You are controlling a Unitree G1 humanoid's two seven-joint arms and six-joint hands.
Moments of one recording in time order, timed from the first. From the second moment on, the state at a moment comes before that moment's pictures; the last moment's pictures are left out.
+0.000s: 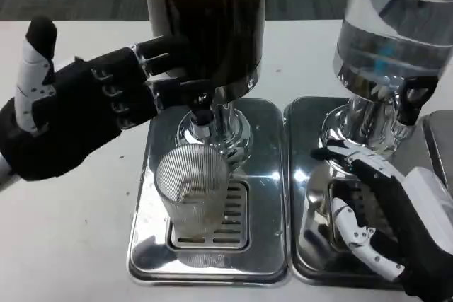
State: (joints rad) left arm -0.34 0.57 0.23 0.34 -0.65 0.20 -1.17; right arm 0.43 -0.27 0.08 -0.37 -0.56 -0.25 -0.02
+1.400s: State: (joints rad) left arm -0.45 0.51 0.21 0.36 -0.58 0.22 -1.19; right arm 0.46 -0.23 0.10 -0.36 -0.56 -0.25 -0.06
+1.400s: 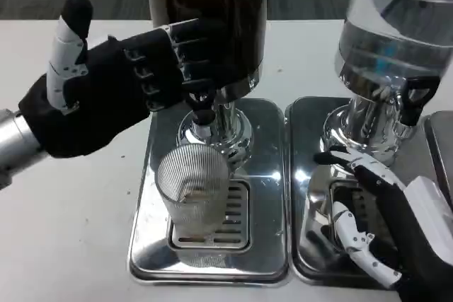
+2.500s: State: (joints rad) left arm -0.39 0.55 0.18 0.18 -0.58 0.20 -1.20; right arm 0.44 -0.21 0.12 -0.35 -0.56 -0.25 -0.07
